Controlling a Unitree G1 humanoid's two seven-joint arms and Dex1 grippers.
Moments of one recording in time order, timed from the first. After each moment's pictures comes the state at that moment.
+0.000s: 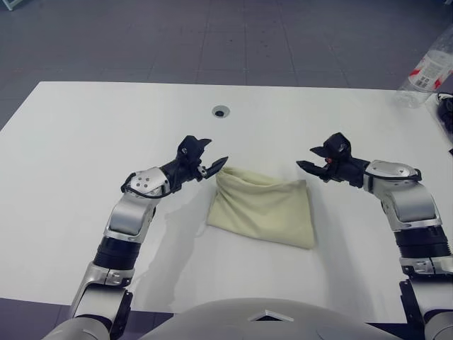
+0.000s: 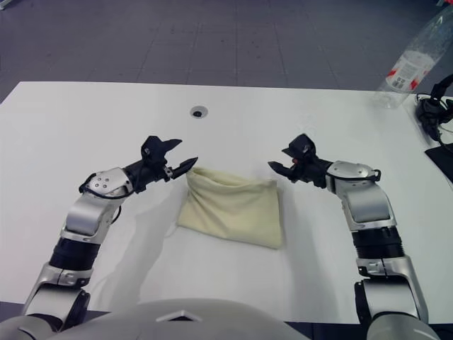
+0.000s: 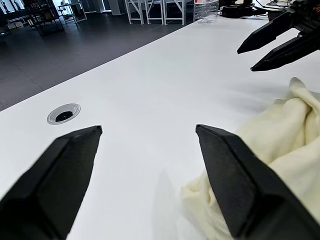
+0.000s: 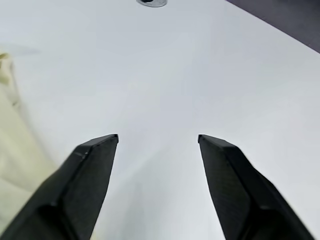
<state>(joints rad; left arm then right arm) -0.24 0.37 -0.16 -0.06 -0.17 0.28 -0.60 -0.30 -0.65 0.03 0.05 0.22 0.55 0.72</state>
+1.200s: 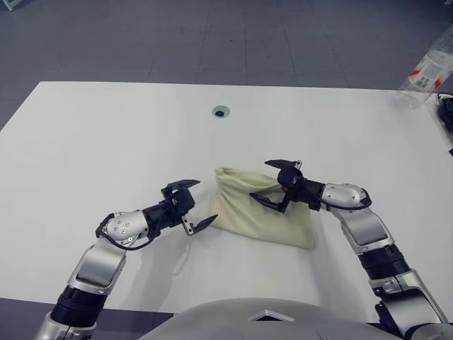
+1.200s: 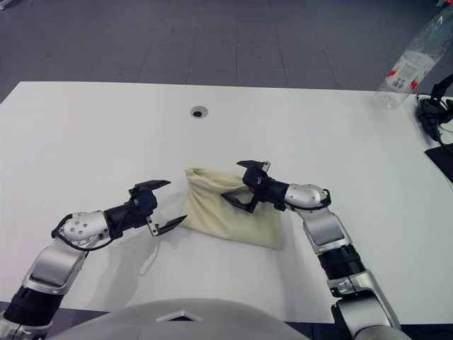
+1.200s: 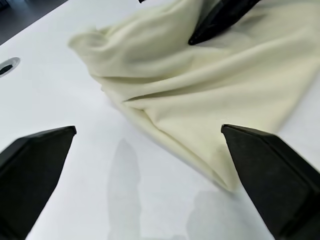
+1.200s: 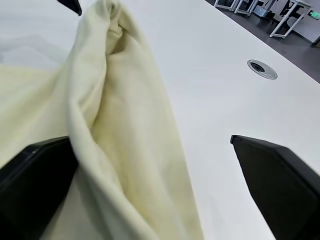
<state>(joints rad) 0.13 0.61 -0.20 -0.30 -0.07 0.17 -0.74 -0.19 -0.47 0.24 0.04 0.09 0.10 0.81</state>
